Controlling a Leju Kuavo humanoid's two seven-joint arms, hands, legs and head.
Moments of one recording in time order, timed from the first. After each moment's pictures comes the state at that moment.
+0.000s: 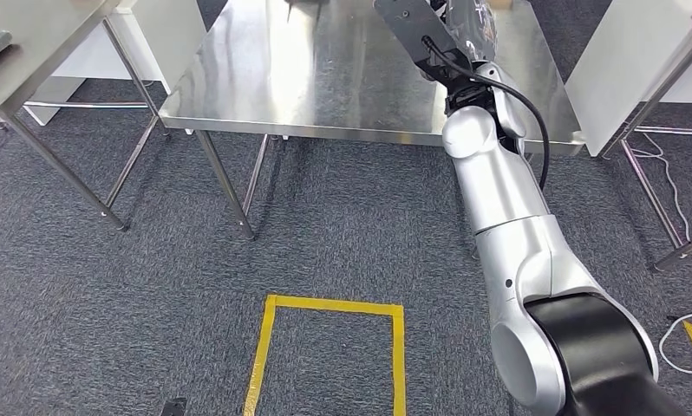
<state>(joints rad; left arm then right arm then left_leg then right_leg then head) -0.07 -0.08 0.05 -0.19 0.29 0.29 -0.28 -1.14 0.20 0.42 -0.72 0.96 -0.18 0.02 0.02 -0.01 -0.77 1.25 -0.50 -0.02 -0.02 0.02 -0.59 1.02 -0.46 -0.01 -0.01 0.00</state>
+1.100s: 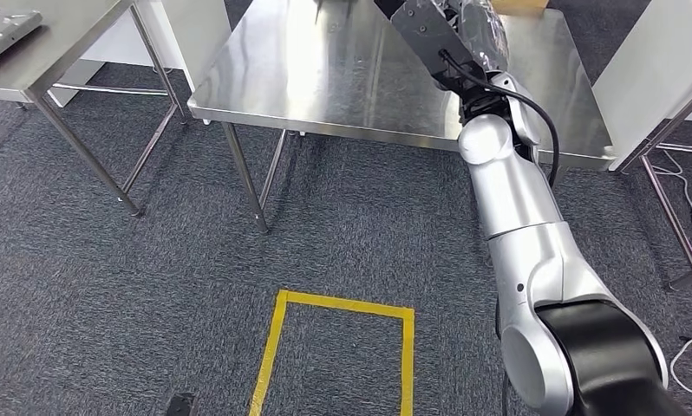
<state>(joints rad) -0.08 -0.07 0.01 -0.19 0.21 0.29 -0.26 -1.11 0.16 0.41 -0.75 0.92 -0.15 -0.02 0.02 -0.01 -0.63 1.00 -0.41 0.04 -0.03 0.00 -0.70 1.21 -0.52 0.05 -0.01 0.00</state>
